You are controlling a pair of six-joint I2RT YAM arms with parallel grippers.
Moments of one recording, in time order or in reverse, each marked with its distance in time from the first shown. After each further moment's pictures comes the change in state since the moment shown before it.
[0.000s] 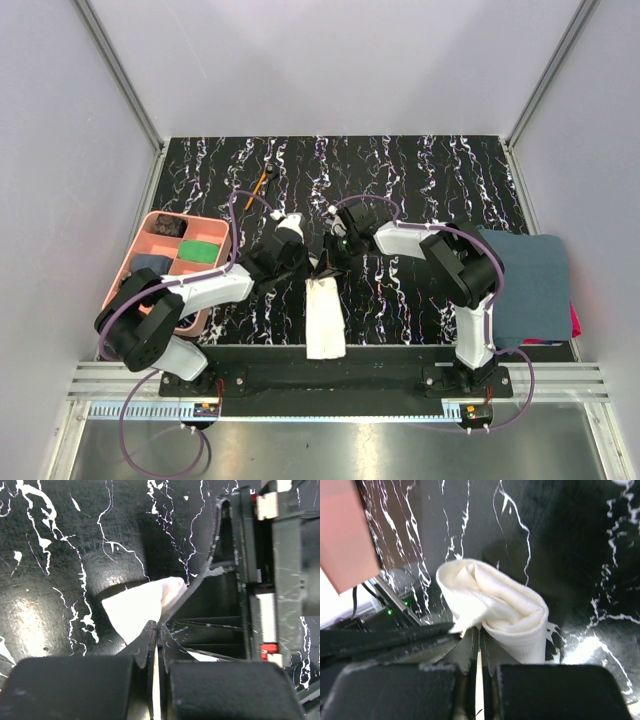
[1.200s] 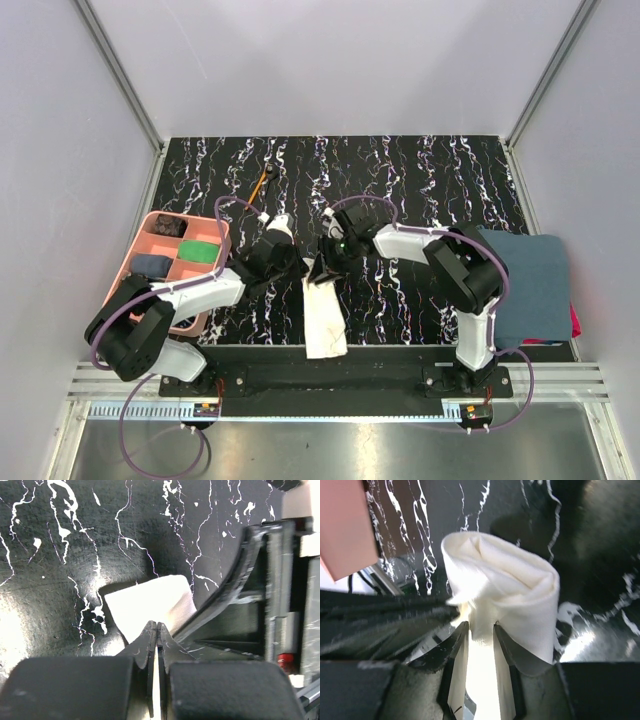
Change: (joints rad) left arm 0.039 -0.065 -0.062 0.021 0.023 -0.072; right arm 0.028 -0.051 -0.026 -0.022 0.016 -0.010
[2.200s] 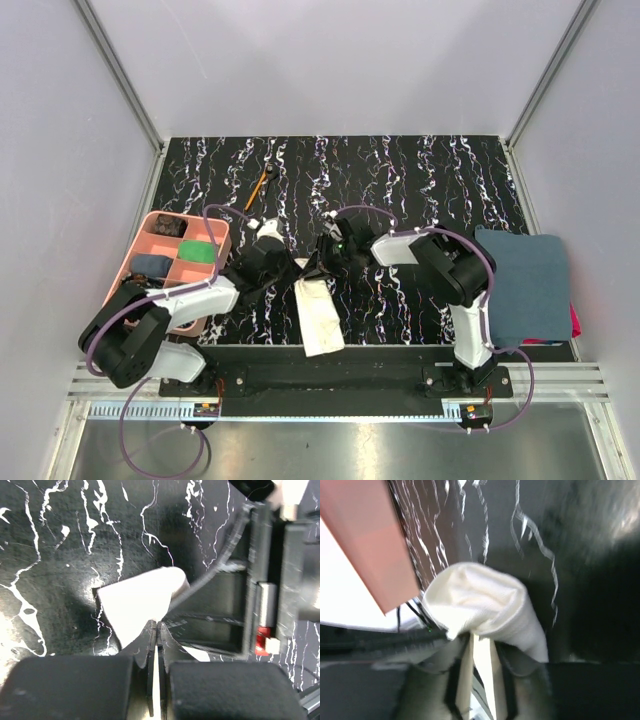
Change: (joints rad) left arm 0.017 -0.040 -0.093 0.072 -0.032 -0.051; right arm 0.006 0.109 -0.072 0.384 -0.028 0.333
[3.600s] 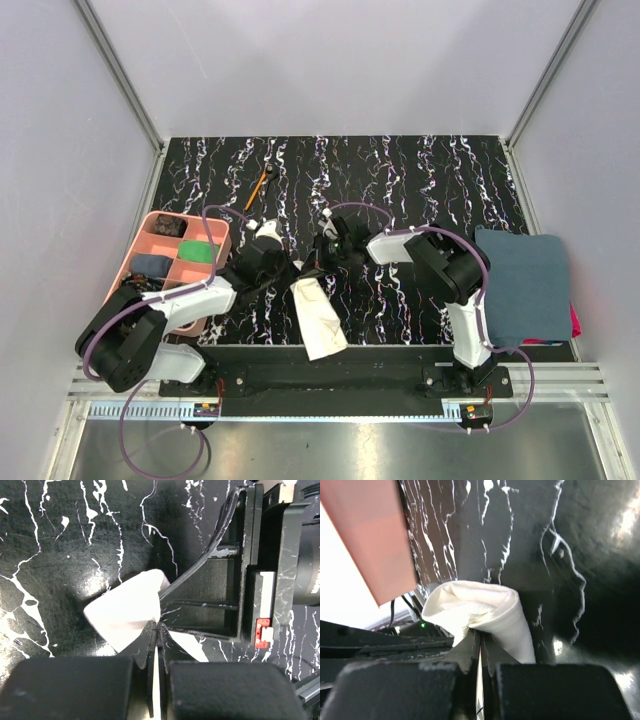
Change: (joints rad) left arm 0.016 -0.036 0.000 -0.048 0.042 0.009; right arm 0.005 0.016 0.048 -0.040 -0.029 -0.100
